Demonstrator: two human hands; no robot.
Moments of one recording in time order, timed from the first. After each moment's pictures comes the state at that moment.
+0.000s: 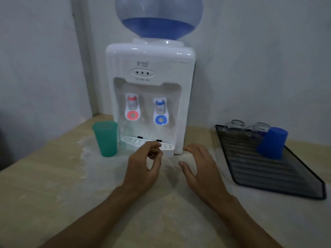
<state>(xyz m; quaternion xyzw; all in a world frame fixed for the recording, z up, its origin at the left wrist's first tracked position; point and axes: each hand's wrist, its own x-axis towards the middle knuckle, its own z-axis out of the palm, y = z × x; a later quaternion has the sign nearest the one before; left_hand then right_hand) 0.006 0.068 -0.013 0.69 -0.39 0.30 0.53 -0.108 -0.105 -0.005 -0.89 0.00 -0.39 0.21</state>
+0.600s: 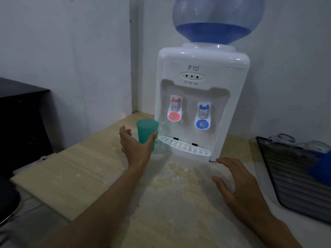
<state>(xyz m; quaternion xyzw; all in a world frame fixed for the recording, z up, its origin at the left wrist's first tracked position) 0.104 0.132 -0.015 0.74 0.02 0.24 0.62 -0.118 -0.097 -0.001 -0.91 -0.02 -0.33 0.23</state>
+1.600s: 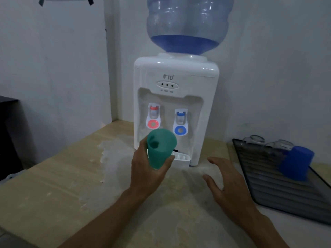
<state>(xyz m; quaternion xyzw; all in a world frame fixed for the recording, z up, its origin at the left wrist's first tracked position) 0.018 0.083 0.000 0.70 -0.30 0.27 0.59 -0.124 -0.127 0.003 -0.91 0.04 -0.34 0.22</state>
